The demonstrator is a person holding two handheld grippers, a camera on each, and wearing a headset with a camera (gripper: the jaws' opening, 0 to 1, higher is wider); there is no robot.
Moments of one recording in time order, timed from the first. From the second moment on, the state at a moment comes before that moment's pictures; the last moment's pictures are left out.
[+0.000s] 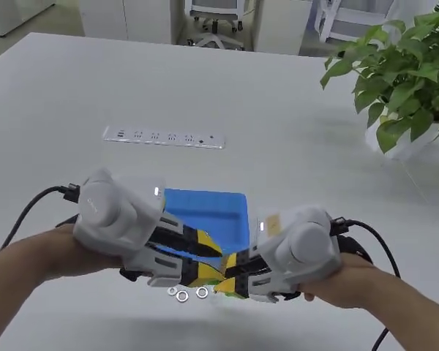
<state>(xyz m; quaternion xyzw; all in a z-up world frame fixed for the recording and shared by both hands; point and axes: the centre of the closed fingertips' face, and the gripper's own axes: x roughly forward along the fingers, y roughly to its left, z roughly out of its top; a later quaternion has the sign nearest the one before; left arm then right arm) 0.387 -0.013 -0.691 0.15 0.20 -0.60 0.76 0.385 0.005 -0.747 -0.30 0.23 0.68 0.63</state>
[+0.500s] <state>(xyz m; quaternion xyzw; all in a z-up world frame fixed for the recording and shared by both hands) 0.386 0.006 -0.687 0.11 0.20 -0.57 0.79 0.391 0.002 -0.725 -0.31 0.22 0.68 0.63</state>
